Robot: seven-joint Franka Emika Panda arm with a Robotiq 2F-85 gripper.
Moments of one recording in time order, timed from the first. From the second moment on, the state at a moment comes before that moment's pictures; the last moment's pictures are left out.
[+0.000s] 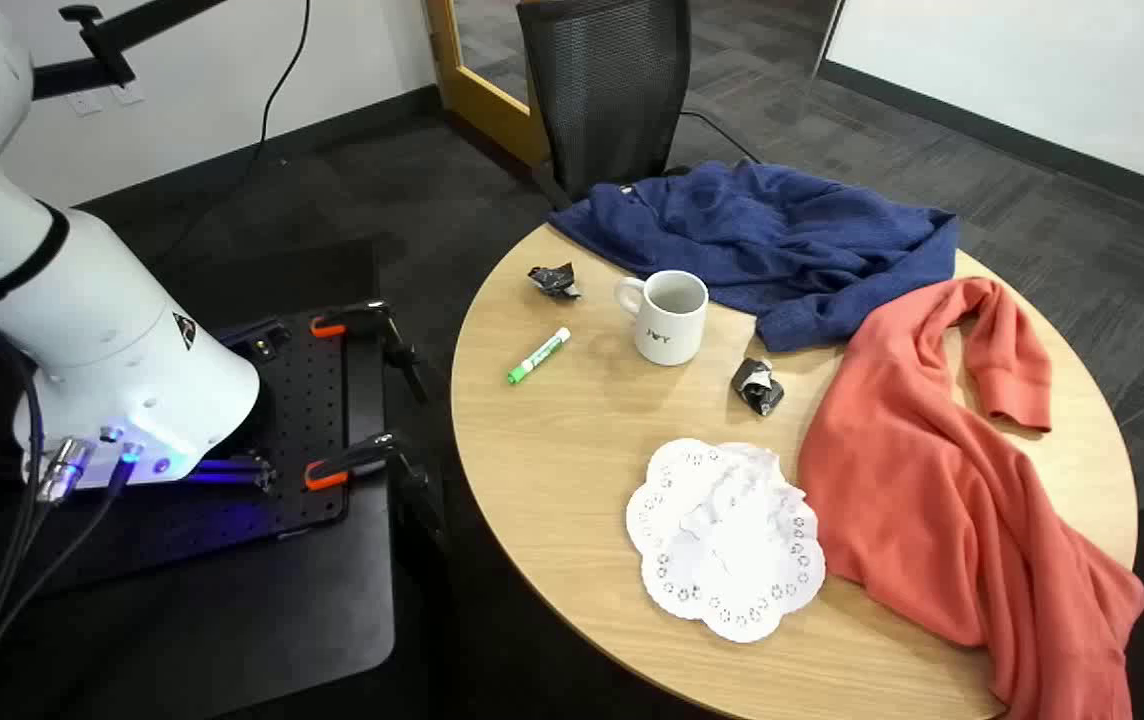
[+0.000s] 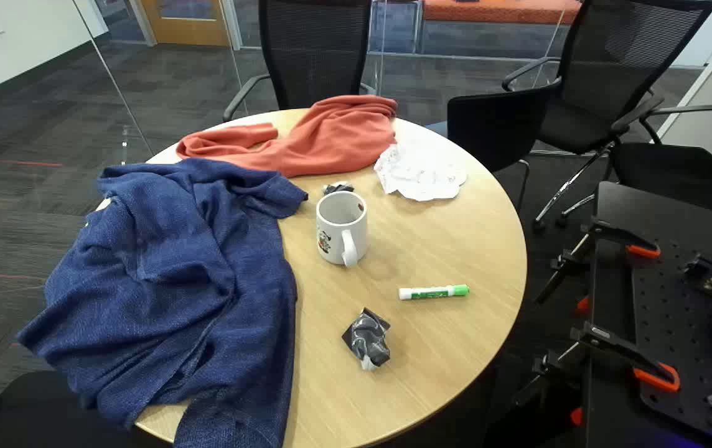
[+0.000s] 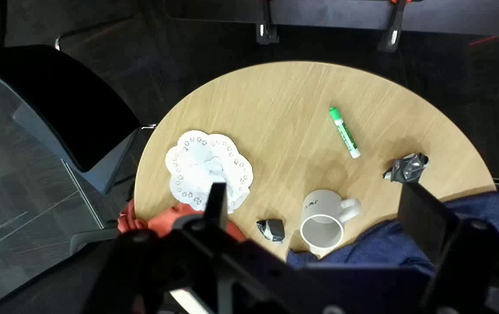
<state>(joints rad) 0.01 -0.94 0.18 -2.50 -0.11 1.61 0.07</state>
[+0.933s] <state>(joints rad) 0.07 -0.88 0.18 -2.52 -0.11 1.70 0.06</state>
